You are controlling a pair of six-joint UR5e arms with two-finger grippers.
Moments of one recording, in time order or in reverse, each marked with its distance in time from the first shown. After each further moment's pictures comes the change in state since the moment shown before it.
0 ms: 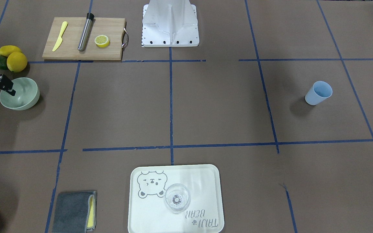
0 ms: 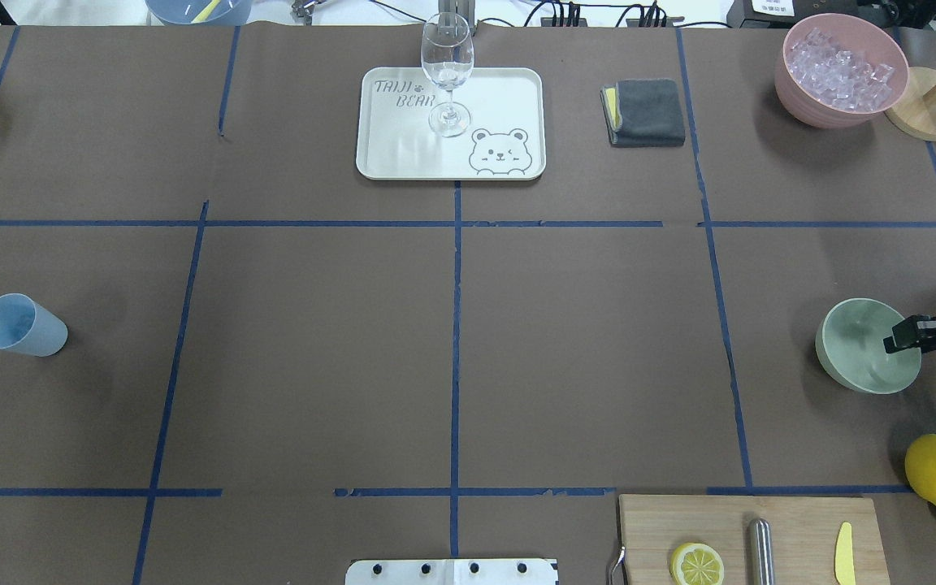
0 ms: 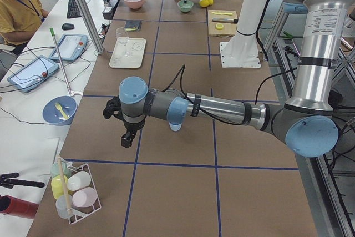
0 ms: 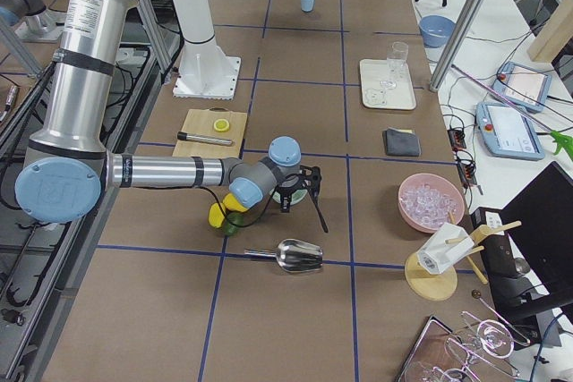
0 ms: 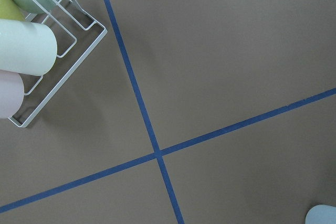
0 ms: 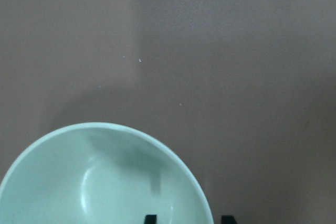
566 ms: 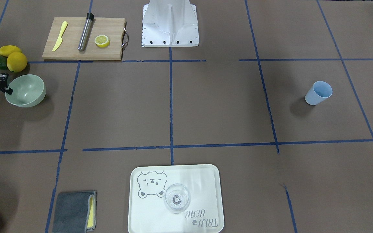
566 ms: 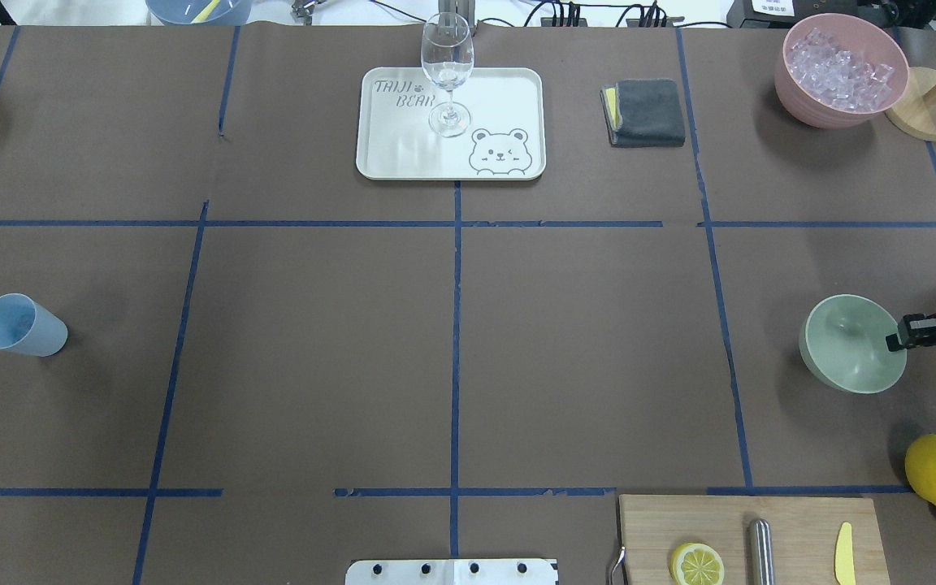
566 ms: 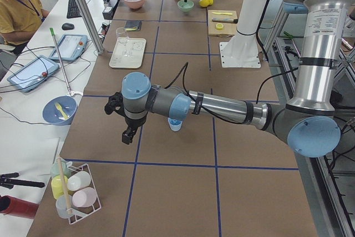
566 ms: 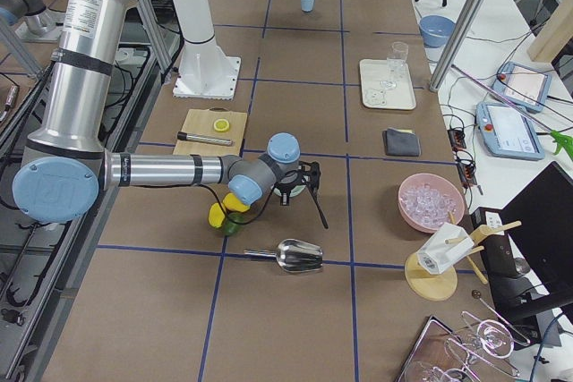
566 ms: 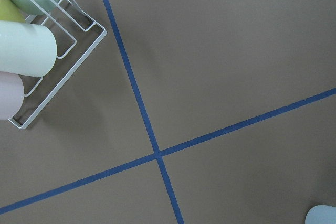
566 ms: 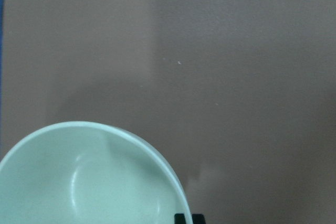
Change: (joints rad) left arm -0.001 0.013 -0.045 0.001 0.000 -0.001; right arm 0.002 0.006 0.070 0.005 0.031 0.027
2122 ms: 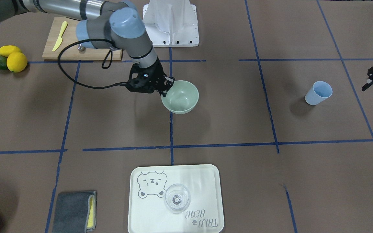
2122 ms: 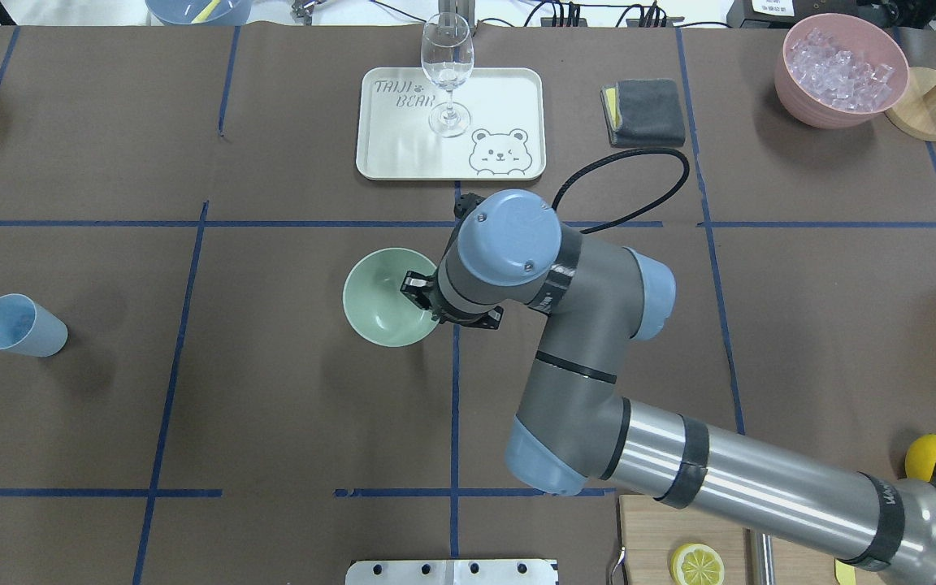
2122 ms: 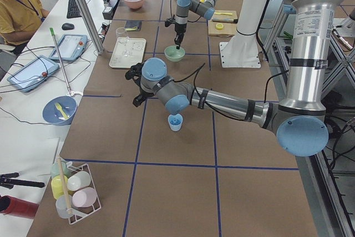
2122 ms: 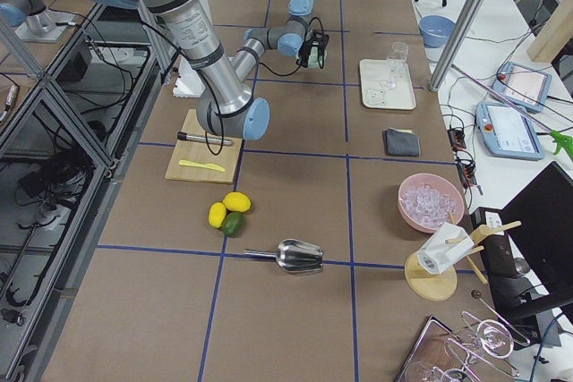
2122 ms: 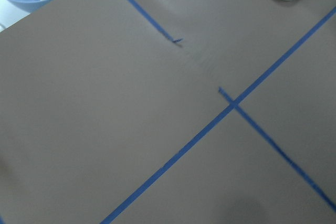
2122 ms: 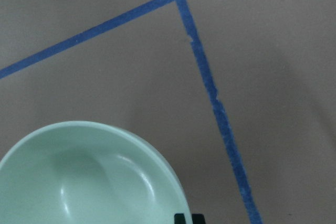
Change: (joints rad) left arm 0.276 0.085 -0.058 -0.663 -0.036 -0.411; right arm -0.547 1.038 -0.265 -0.475 -0.458 0.812
